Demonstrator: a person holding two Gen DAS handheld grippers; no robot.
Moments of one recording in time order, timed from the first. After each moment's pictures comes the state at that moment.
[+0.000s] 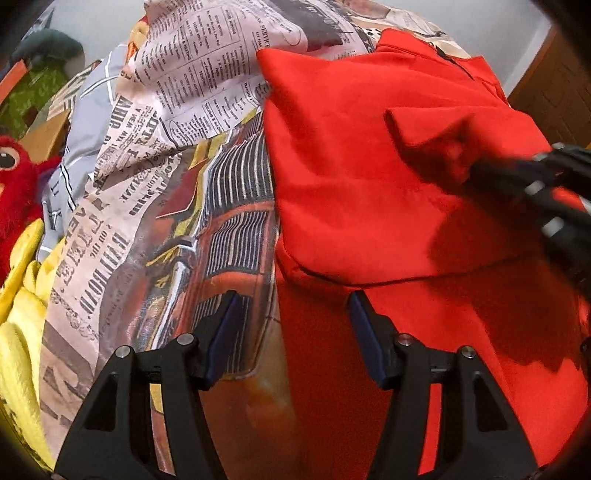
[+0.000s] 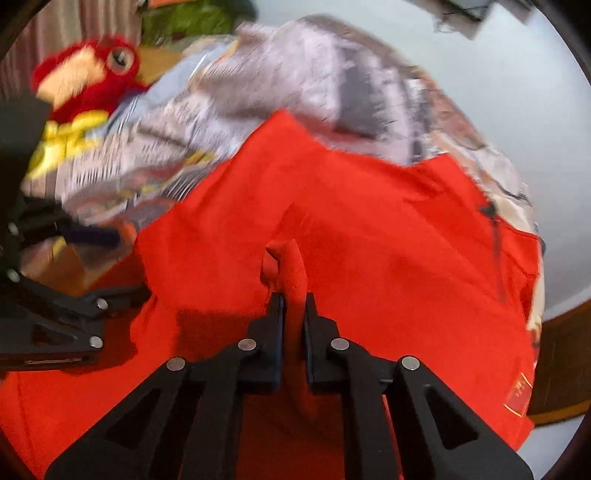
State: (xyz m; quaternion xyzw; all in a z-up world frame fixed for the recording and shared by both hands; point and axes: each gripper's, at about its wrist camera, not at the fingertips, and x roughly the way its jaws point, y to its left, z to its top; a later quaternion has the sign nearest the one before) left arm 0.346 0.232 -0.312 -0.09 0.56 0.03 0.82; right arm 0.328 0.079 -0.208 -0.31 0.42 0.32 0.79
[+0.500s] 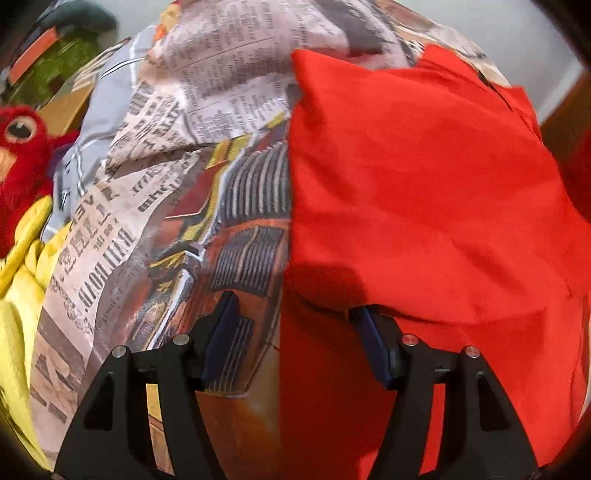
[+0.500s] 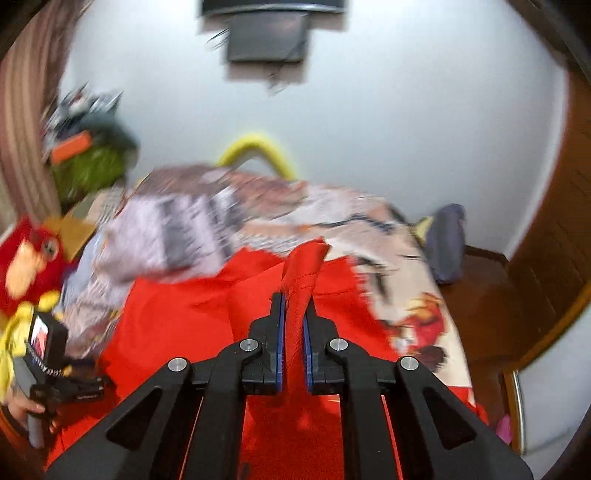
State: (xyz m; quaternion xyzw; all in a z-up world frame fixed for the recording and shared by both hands) left arm 0.378 0.238 -0.317 -0.13 0.56 0.10 0.82; right arm 0.375 -0.097 -0.045 -0.10 0.32 0.18 0.92
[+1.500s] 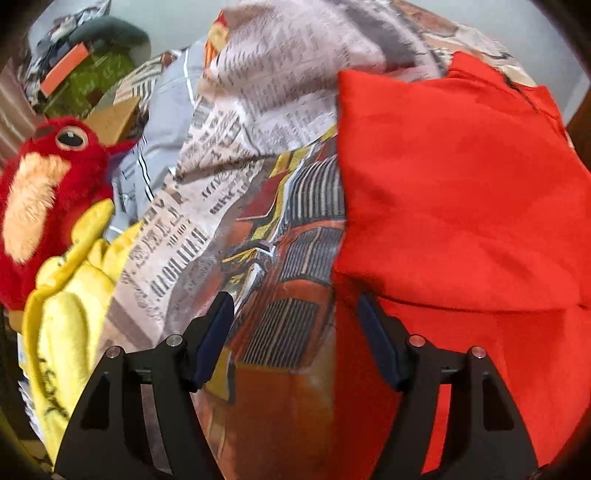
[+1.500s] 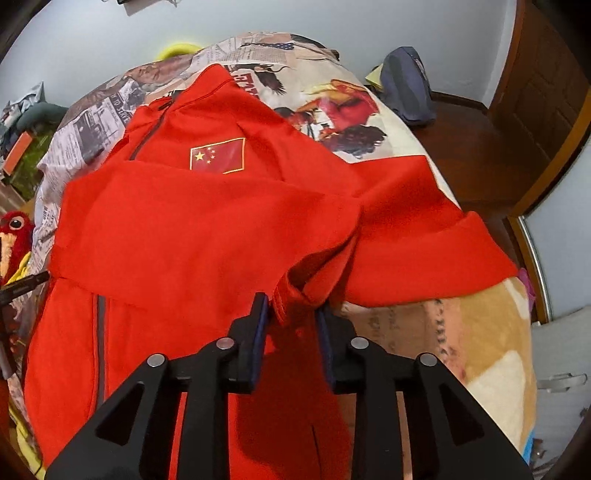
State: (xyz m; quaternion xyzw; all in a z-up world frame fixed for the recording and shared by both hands) left arm 0.349 0.243 -0.286 -0.06 0.55 0.16 0.82; right arm 0.344 -0.252 -0.178 -0.02 0.54 0.12 0.83
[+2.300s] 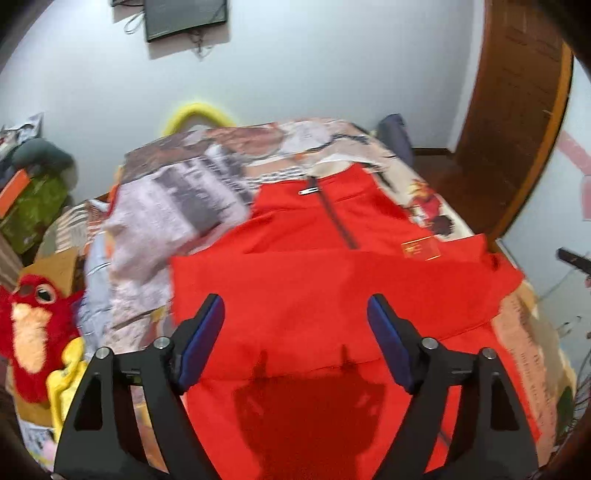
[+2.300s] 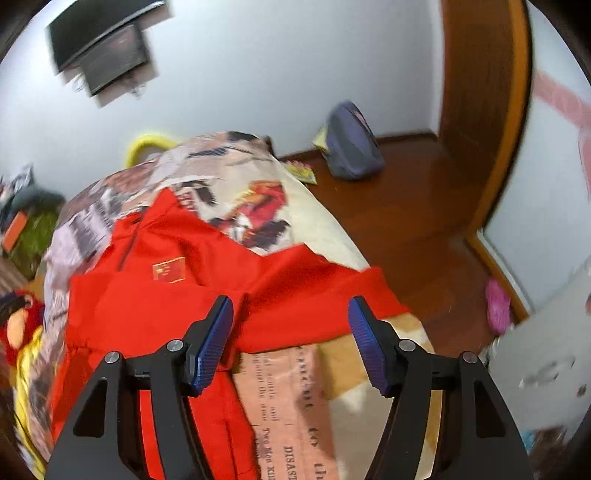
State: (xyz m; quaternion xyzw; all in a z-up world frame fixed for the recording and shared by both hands) left arm 0.364 0.062 -0.115 -0.01 0.41 -0.01 0.91; right arm 0.342 -0.366 -0.100 0.07 0.44 0.06 0.89
